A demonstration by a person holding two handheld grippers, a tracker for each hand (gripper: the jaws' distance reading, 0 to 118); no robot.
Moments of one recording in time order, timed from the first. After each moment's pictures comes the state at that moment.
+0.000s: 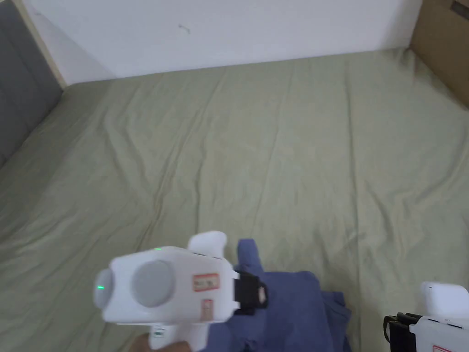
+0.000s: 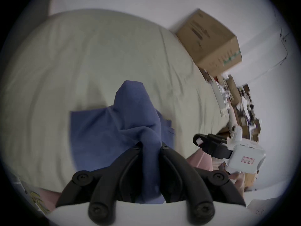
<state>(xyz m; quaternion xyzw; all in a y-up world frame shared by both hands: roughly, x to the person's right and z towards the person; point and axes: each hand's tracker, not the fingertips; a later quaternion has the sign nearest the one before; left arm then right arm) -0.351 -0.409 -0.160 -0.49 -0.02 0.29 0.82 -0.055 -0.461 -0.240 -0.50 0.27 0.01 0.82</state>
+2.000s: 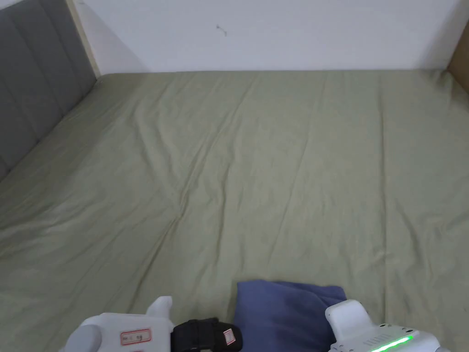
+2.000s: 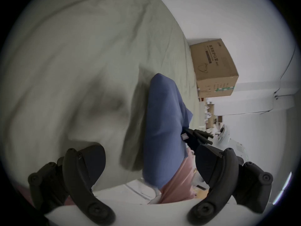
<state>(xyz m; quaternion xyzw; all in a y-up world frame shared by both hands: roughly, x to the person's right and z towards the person) -0.471 -0.531 -0.046 -0.41 -0.05 0.54 0.74 -0.184 -0.491 -0.203 -0.46 0.37 0.27 0.76</state>
